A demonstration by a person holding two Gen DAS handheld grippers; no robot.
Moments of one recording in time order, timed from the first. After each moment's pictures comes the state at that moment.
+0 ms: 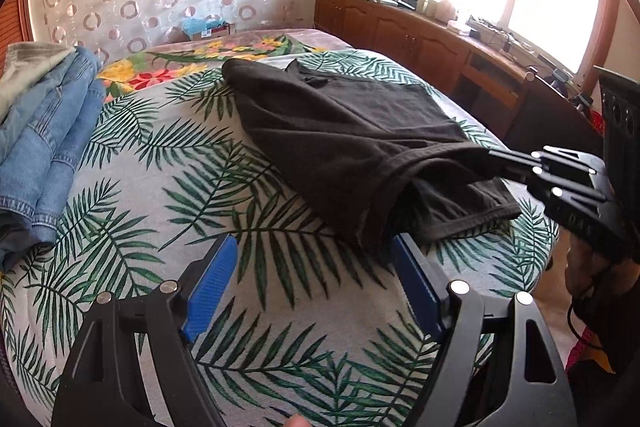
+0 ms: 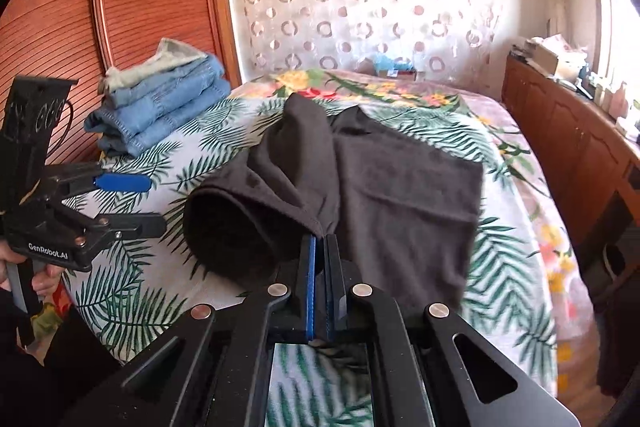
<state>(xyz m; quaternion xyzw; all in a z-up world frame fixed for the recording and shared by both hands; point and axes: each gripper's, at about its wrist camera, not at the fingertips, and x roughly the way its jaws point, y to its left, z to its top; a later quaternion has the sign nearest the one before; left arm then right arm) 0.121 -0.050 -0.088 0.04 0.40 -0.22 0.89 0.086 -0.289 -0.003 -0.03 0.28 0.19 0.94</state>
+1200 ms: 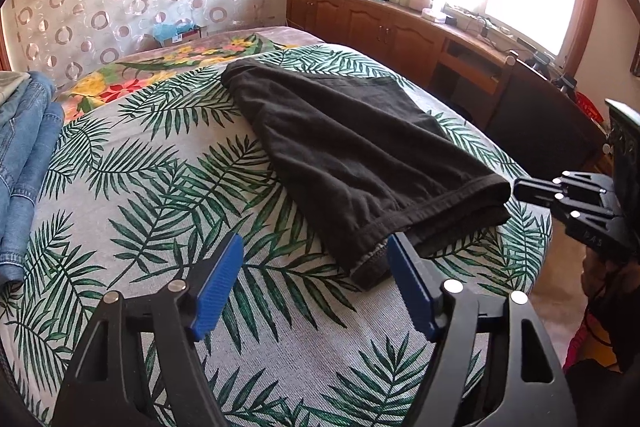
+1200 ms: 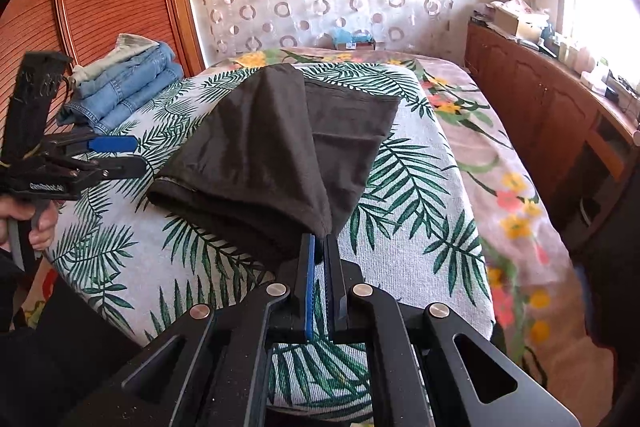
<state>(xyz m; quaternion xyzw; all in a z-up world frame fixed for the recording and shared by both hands) 0.139 -0.088 -0.096 0.06 0.40 -0.25 0.88 0.020 -0.342 0.003 0.00 0.32 0.14 0.94</state>
